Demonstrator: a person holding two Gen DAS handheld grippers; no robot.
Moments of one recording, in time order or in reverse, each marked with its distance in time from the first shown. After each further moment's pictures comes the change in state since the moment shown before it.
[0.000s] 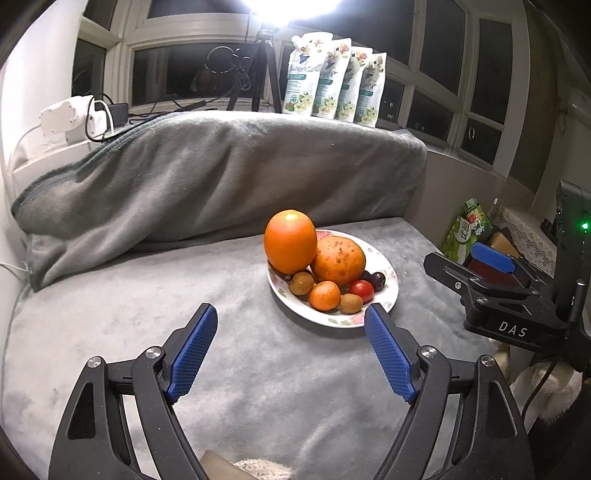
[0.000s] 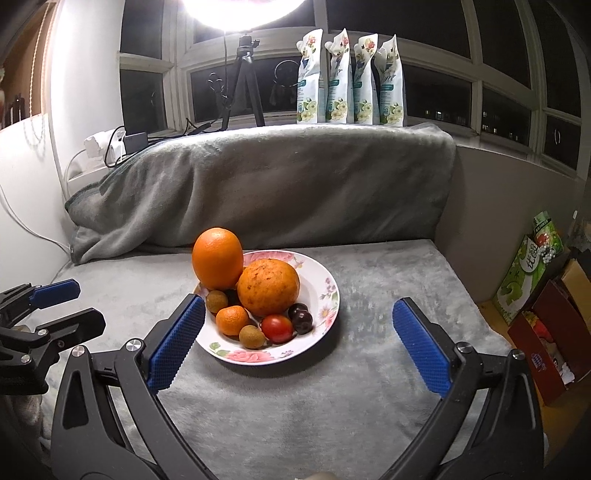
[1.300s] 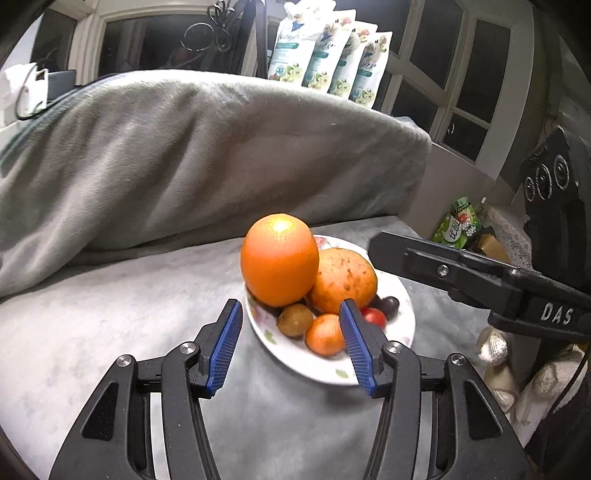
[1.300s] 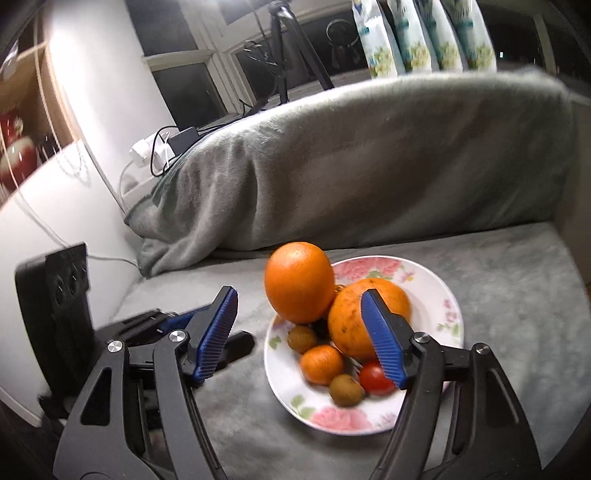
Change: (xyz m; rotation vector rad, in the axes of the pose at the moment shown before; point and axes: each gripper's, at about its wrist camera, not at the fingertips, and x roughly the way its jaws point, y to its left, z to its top) left arm 0.080 0.017 0.022 -0.020 0.062 -0.143; right arm 0.079 0.012 0.032 0.092 0.131 0.379
